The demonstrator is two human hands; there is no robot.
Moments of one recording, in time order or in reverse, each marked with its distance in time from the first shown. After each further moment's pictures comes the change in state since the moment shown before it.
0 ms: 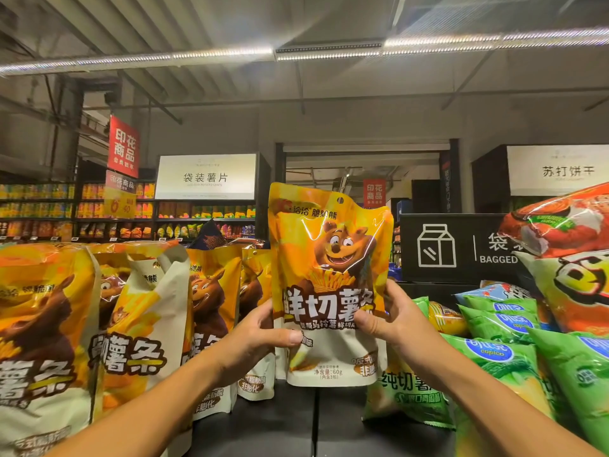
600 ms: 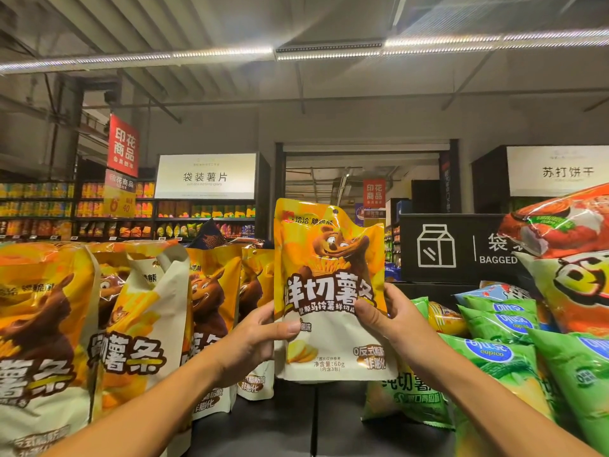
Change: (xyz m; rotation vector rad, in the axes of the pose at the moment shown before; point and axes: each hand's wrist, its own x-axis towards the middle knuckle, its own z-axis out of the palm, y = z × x) left_hand 0.001 -0.001 -0.001 -0.119 -0.033 -0.052; right_hand -0.001 -0.005 0.003 -0.024 0.043 0.008
